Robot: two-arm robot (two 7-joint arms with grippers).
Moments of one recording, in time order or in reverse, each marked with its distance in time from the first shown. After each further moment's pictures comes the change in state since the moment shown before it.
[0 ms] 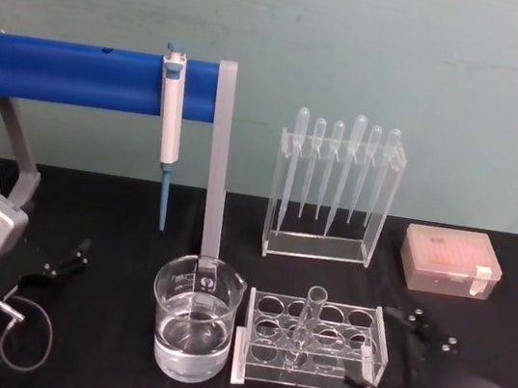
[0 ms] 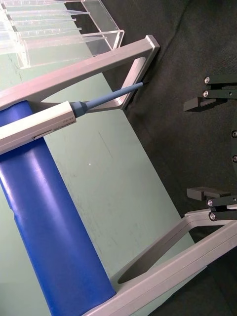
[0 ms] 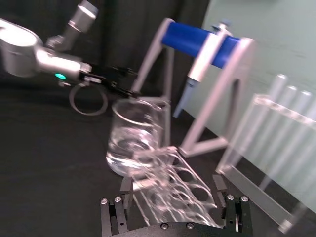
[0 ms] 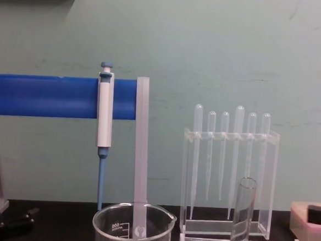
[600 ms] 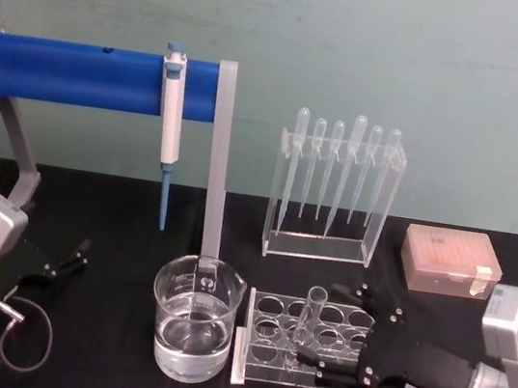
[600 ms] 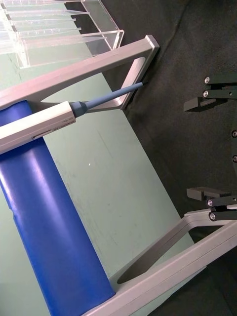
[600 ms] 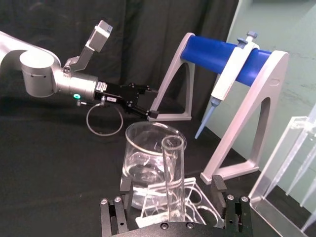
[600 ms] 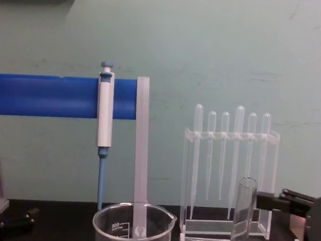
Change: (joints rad) left arm 0.000 0.000 0.000 0.000 0.000 0.000 0.000; right arm 0.151 -0.138 -0.053 0.113 0.002 0.045 0.148
